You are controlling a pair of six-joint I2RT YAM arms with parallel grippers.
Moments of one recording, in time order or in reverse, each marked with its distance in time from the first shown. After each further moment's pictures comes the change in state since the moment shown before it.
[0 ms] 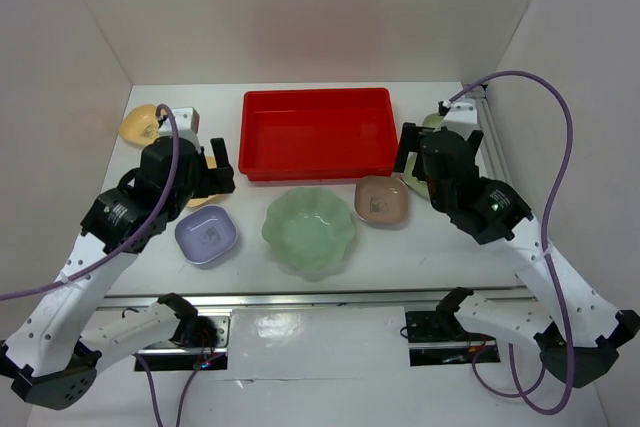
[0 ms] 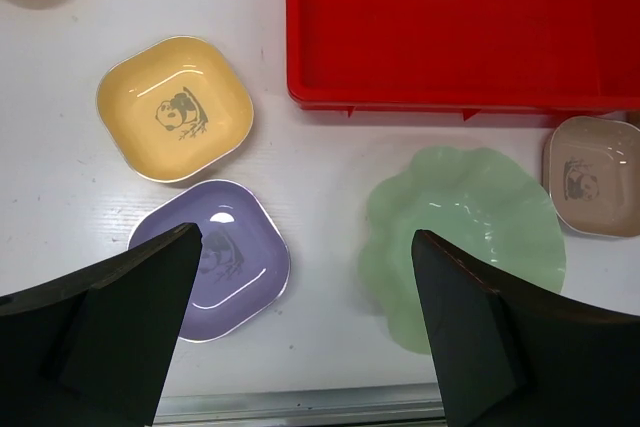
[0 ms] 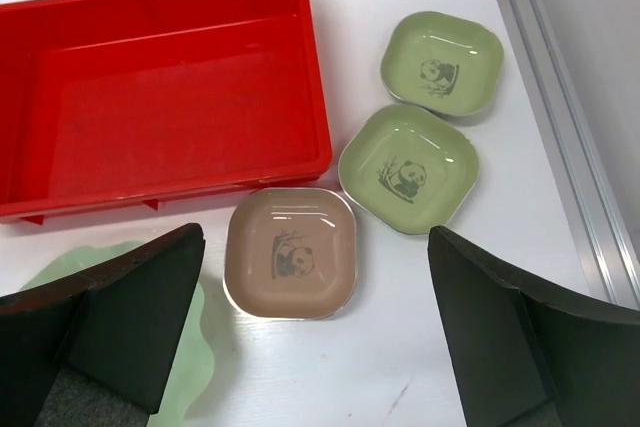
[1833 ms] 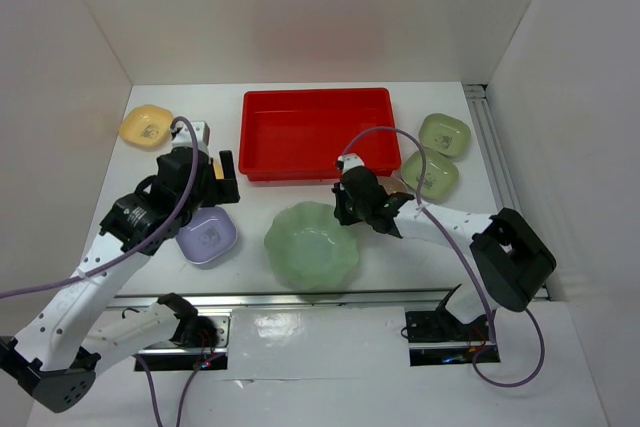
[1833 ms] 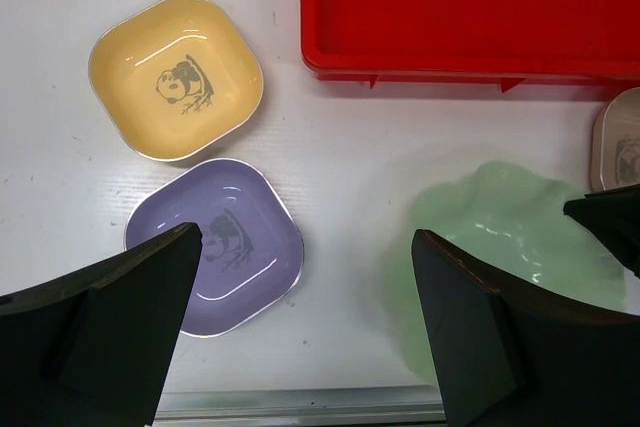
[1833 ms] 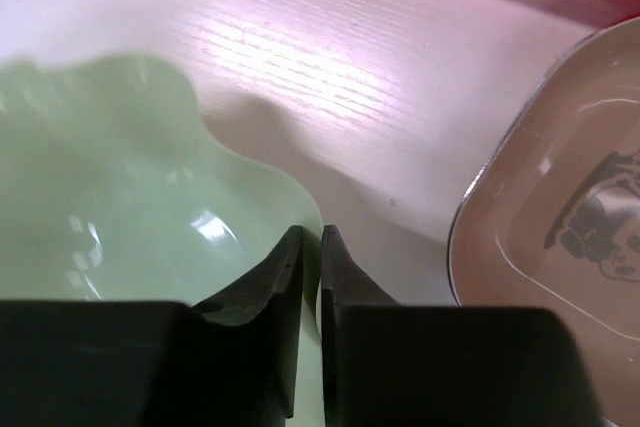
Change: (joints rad) left arm 0.000 -0.016 -0.154 0.069 -0.010 -0.001; right arm 0.073 0.504 -0.456 0.632 -0.606 0.009
